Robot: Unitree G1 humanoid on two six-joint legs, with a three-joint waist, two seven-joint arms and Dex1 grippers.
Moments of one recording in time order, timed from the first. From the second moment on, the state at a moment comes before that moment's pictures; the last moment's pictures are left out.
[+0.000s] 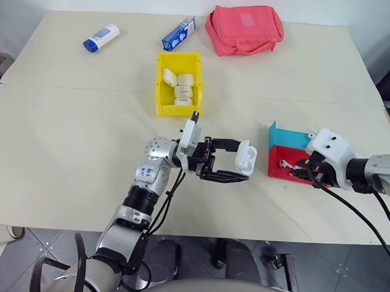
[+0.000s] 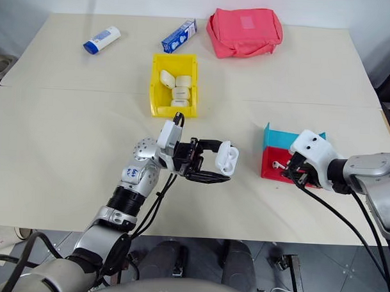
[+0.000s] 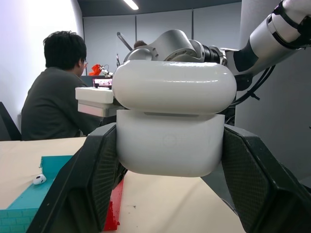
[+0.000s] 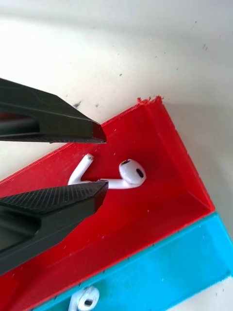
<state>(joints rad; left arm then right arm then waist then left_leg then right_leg) -0.62 0.03 -0.14 0.40 -0.44 -0.07 -1.42 -0.22 -1.08 -0.02 -0.38 0.30 0.92 0.93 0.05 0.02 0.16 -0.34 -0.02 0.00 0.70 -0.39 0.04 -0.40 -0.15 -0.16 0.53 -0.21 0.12</state>
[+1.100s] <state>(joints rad) -0.62 0.04 -0.14 0.40 -0.44 -0.07 -1.41 -0.18 -1.14 0.02 -0.18 0.24 0.77 0.97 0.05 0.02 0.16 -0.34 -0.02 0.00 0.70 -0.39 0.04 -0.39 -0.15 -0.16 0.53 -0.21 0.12</state>
